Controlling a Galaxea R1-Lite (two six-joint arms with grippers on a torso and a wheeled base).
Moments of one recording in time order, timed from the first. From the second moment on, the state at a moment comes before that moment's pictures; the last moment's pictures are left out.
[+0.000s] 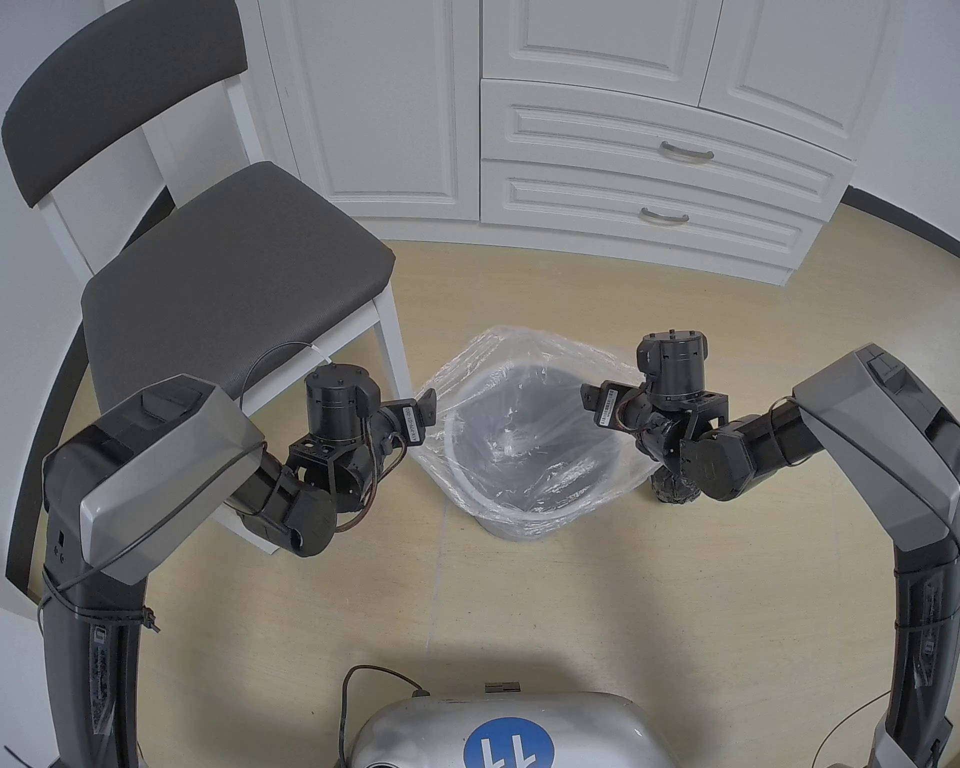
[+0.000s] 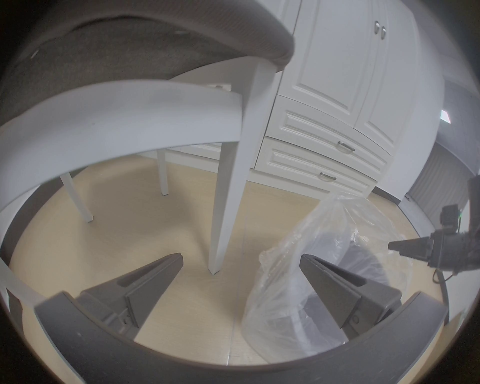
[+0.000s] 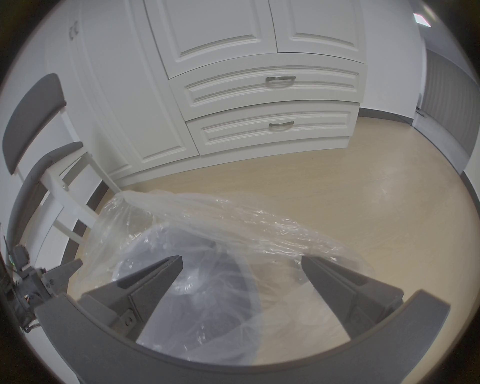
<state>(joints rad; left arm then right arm) -0.42 2.39 -1.26 -0.97 0.24 -0.24 0.42 2.32 -1.43 -0.58 -0.36 0.35</state>
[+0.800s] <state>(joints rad) -0.39 2.51 -1.43 -0.96 0.28 -0.26 0.39 2.52 -1.75 -0.59 -0.38 0.54</state>
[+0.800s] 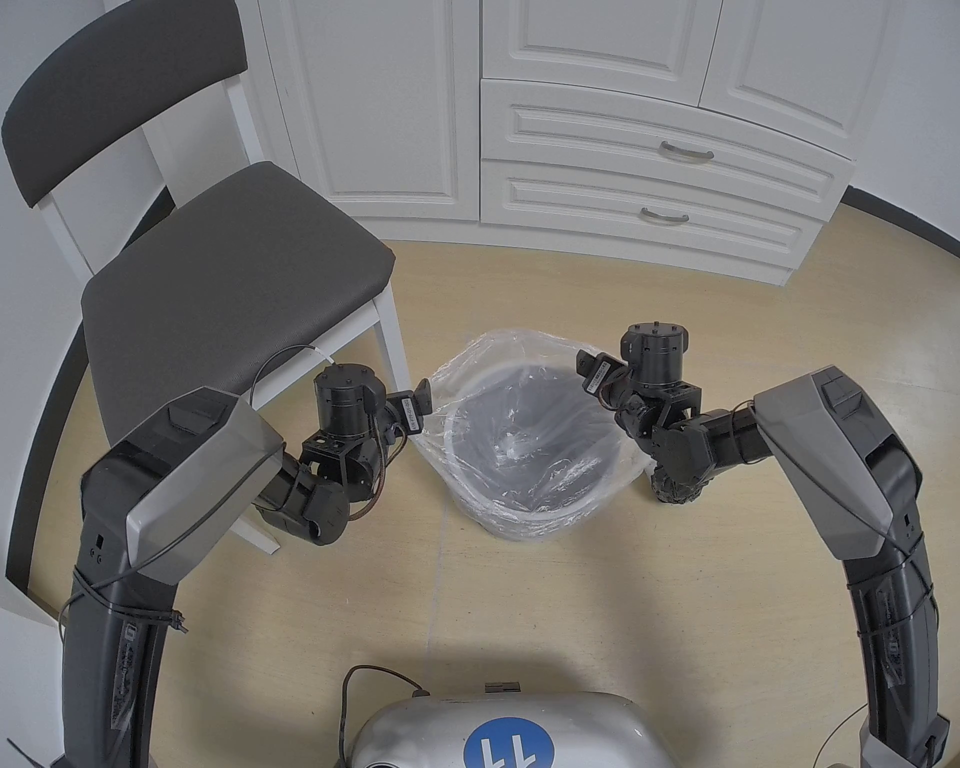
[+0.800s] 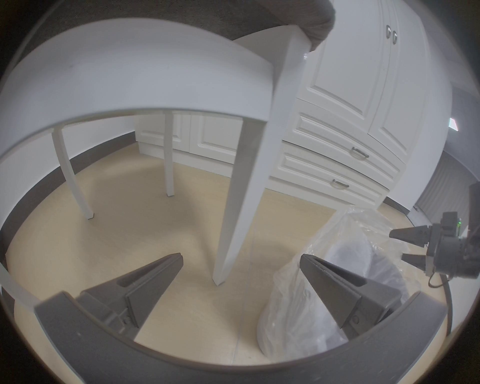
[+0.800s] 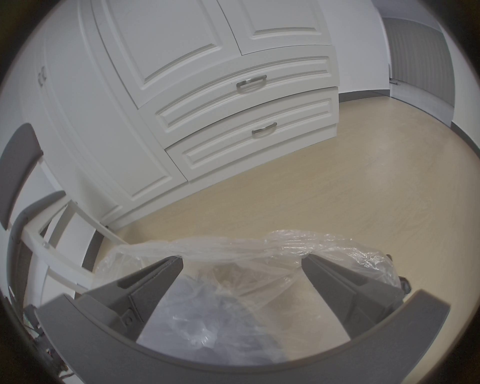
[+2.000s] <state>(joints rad) -0.38 2.64 -1.57 -0.95 0.35 -0.26 0.38 2.51 -1.81 -0.44 -0.38 0.60</state>
